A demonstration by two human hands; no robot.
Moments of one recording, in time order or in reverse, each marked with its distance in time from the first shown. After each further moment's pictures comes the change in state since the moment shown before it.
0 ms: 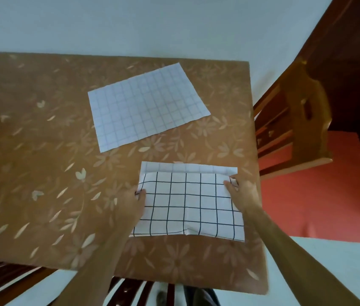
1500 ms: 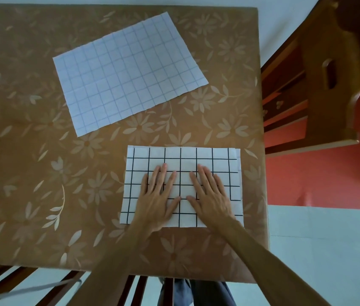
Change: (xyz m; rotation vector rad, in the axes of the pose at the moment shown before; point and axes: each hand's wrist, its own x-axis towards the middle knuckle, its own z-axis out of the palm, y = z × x) left_hand -0.004 -0.014 0.091 0.684 -0.181 0.689; right_hand -0.034 0.013 0.101 -0.535 -0.182 -0.418
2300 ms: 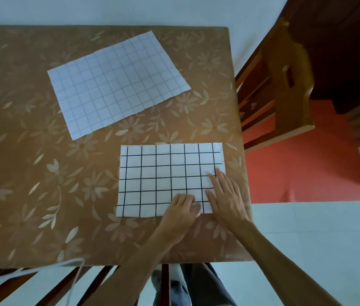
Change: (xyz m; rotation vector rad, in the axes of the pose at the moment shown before) left_hand -0.035 0.086 0.003 -0.092 0.129 0.426; right_hand -0.067 0.027 -0.036 0.155 0.092 0.224
